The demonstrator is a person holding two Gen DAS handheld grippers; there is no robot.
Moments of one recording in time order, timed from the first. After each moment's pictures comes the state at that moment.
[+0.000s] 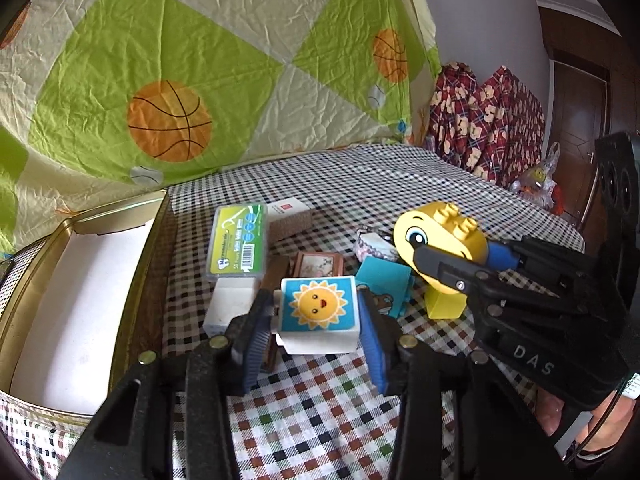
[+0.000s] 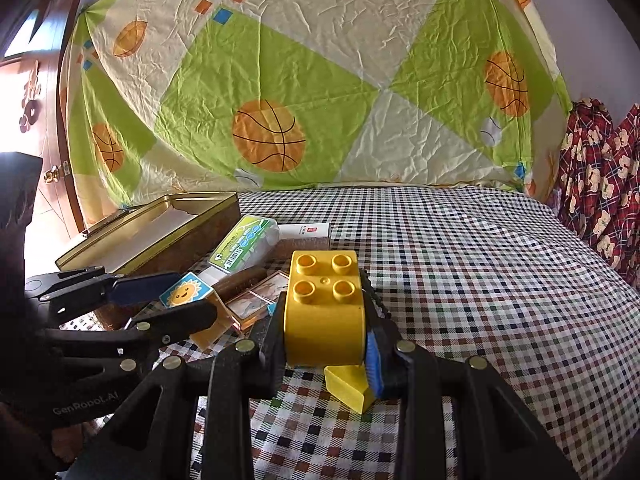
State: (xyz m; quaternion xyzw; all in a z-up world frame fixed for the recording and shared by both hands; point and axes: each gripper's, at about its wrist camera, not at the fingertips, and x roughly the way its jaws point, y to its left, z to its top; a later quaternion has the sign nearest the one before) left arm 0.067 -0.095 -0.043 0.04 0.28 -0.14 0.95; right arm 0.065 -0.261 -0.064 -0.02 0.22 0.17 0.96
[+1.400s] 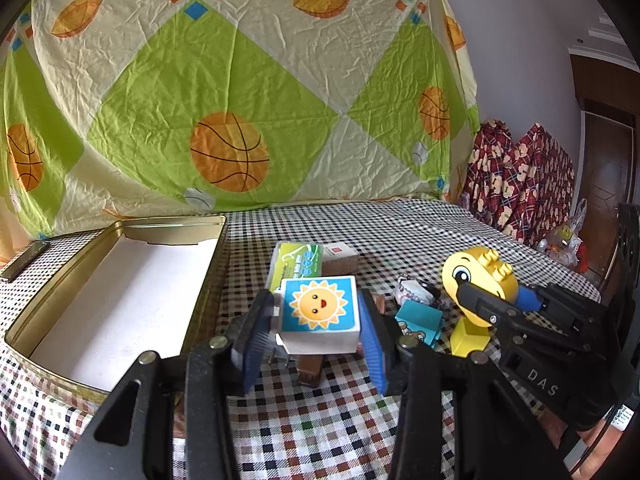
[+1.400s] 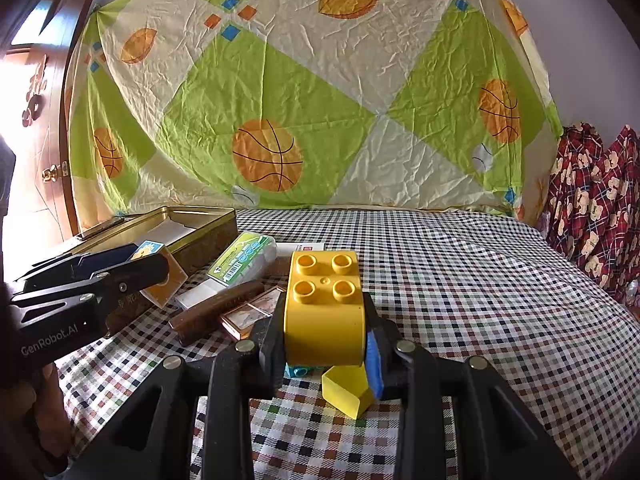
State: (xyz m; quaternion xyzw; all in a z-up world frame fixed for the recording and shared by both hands) left arm 0.040 -0.068 -0.031 -0.01 0.20 -0.07 0.98; right arm 0.051 -0.260 -0.061 -0.03 0.17 0.16 0.97
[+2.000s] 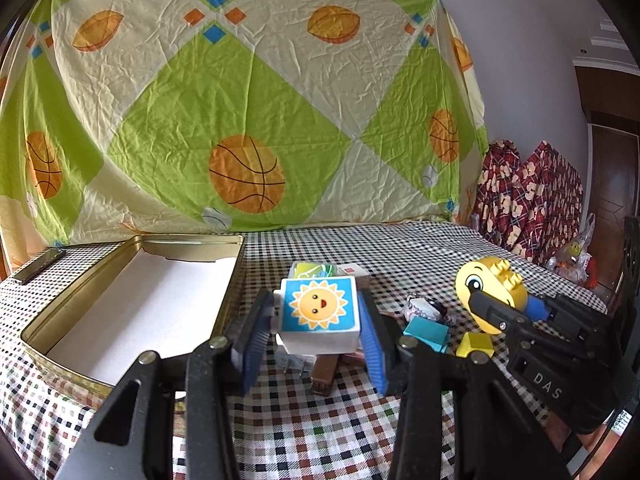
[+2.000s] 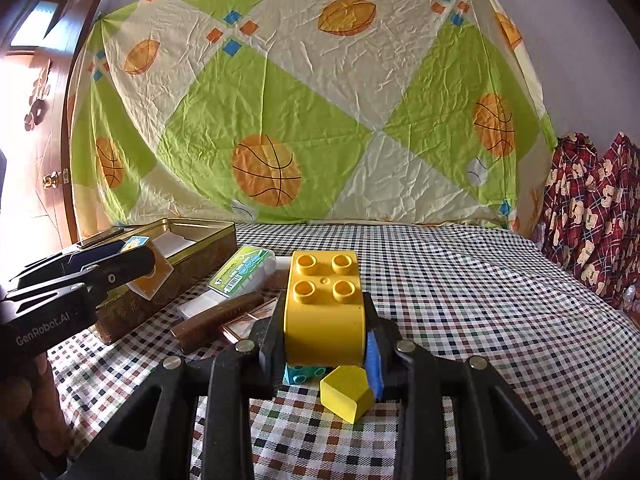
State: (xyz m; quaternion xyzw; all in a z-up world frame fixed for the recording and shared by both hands) left arm 0.024 -0.063 -0.028 -0.02 0.15 -0.04 0.99; right arm 0.042 -0.264 -0.059 -0.03 0.14 0.16 0.98
